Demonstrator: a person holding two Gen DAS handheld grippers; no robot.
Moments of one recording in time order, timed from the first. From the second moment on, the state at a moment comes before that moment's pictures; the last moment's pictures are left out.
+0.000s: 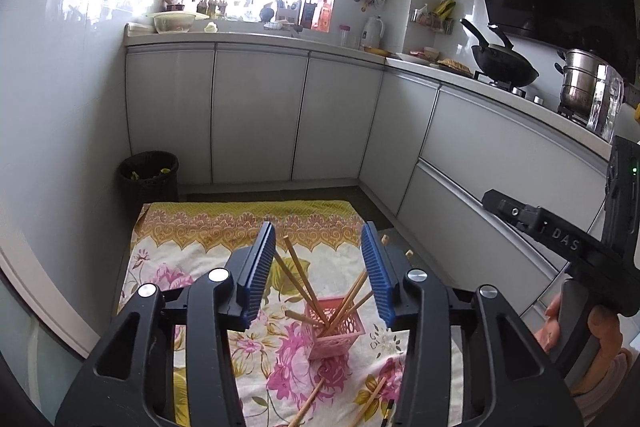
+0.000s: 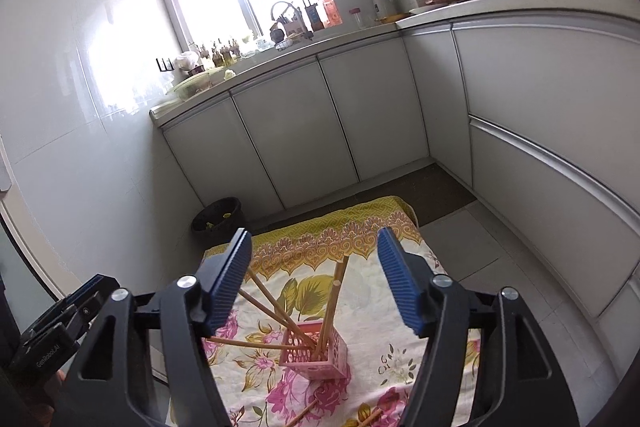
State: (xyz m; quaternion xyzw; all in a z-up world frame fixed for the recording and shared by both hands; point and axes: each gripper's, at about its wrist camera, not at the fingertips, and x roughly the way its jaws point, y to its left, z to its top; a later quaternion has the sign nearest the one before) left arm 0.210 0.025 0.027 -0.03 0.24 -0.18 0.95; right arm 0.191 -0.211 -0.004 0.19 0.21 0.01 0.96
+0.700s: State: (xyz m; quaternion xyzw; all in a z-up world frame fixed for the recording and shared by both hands) left arm 0.195 0.001 -0.115 0.12 0.45 -0.17 0.87; right arm 0.115 -0.229 -0.146 0.24 0.36 -0.02 0.90
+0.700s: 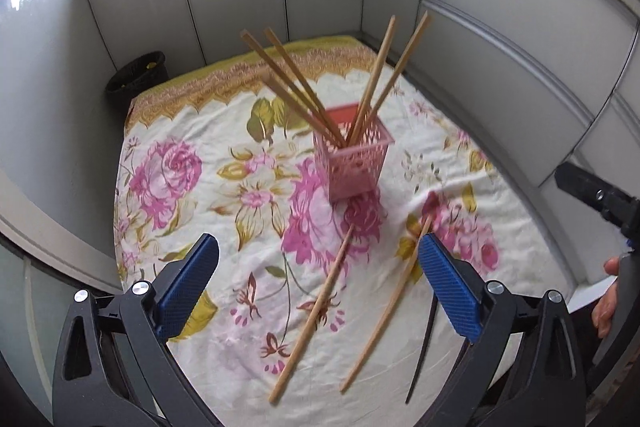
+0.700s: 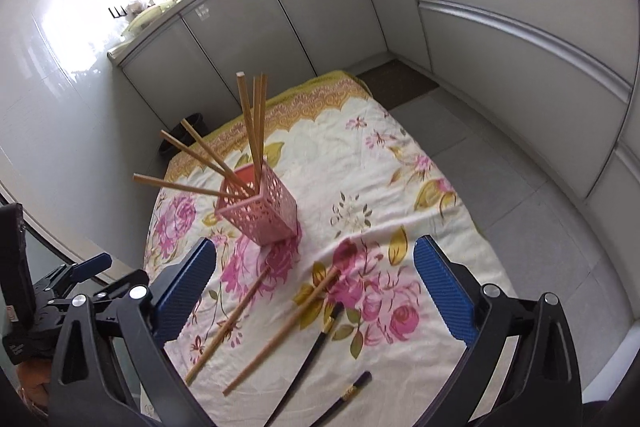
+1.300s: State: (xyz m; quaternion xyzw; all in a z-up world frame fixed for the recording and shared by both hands) left arm 0.240 -0.025 -0.226 0.19 0.57 -0.18 0.78; right arm 0.096 -0.248 -0.223 0.31 0.48 0.00 0.82
